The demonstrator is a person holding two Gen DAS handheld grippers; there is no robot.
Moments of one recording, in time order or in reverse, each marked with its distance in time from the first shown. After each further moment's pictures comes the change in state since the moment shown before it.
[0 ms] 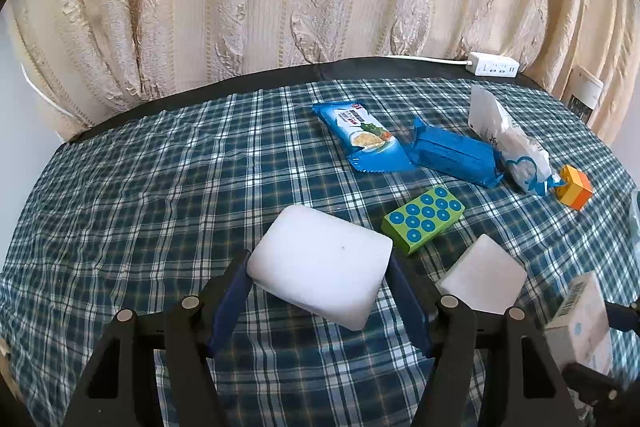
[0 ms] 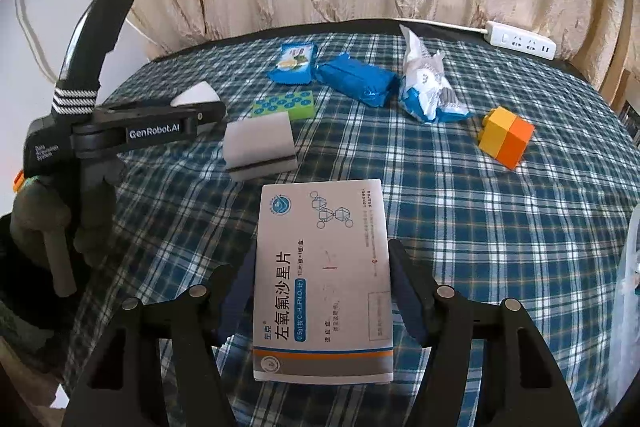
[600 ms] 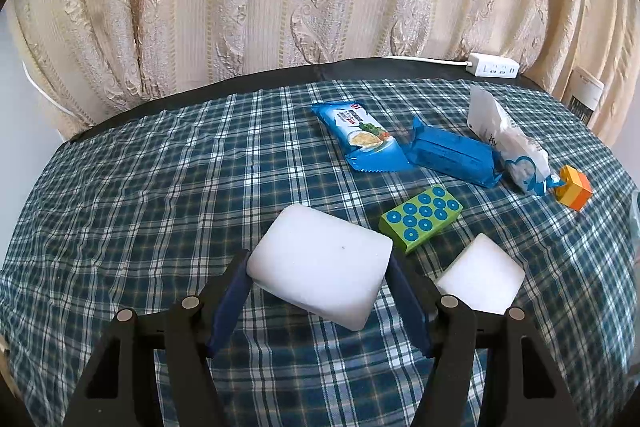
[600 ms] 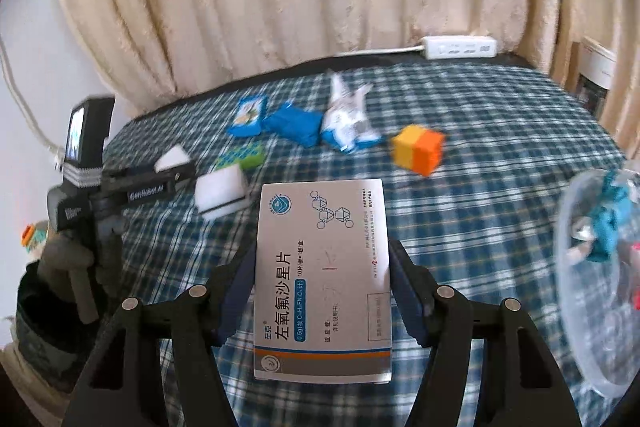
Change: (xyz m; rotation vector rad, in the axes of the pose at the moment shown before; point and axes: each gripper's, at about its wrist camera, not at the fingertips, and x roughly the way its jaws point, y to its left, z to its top) left arm -0.001 0.000 -0.001 -0.004 -0.001 0.000; right arm -0.062 -0.048 -0.005 0.149 -0.125 -0.040
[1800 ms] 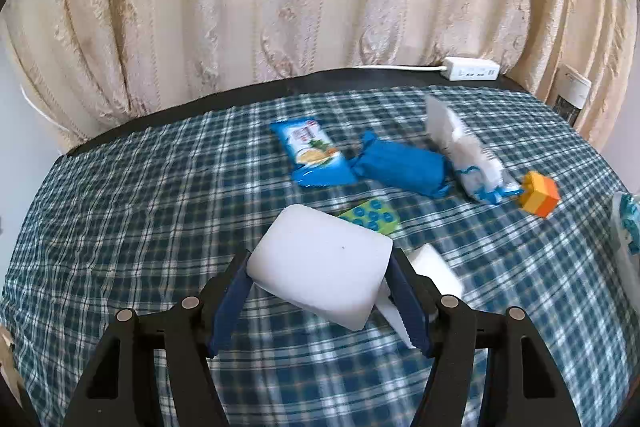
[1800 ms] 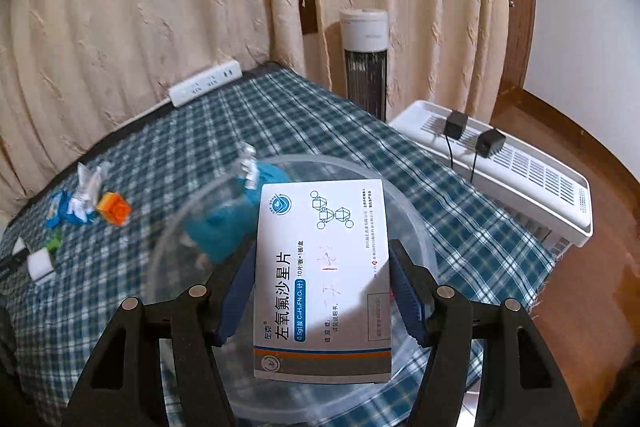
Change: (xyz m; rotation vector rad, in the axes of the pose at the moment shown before) left arm -0.024 -0.044 0.012 0.028 -0.014 -0.015; right arm -0.110 -0.235 -0.027 0.332 -0.069 -0.467
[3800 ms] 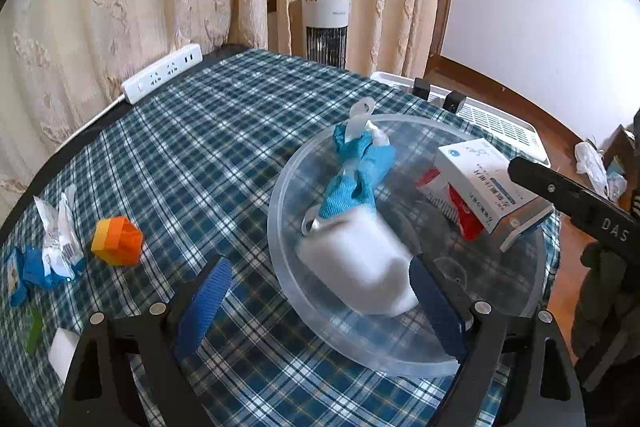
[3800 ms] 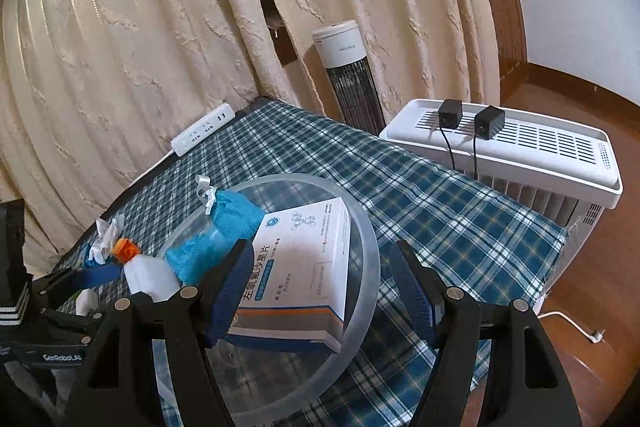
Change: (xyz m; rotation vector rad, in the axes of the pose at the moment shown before) left arm -0.028 -0.326 -0.019 0.461 0.068 -0.446; right arm 0.003 -0.068 -0.019 0.193 -0.122 0.144
